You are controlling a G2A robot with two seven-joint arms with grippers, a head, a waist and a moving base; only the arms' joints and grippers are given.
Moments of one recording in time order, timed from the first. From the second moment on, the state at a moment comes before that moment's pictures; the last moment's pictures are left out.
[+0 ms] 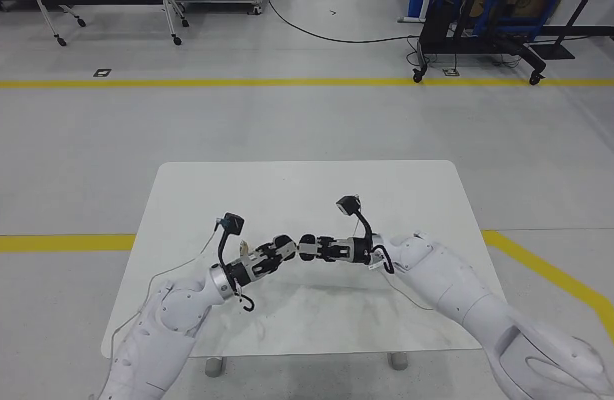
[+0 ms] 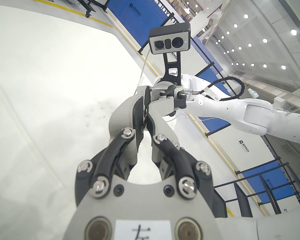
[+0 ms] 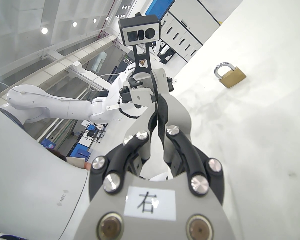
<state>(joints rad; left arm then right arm) 1.36 -1.16 -1.19 -1.49 0.24 -0.60 -0.52 -0.79 -1.23 0.52 -0.83 0.50 -1.00 0.82</state>
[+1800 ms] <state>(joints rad) 1.41 -1.13 -1.24 -1.50 1.22 -0.24 -0.34 -0.84 -1.16 0.70 -0.87 0.45 -1.01 0.80</state>
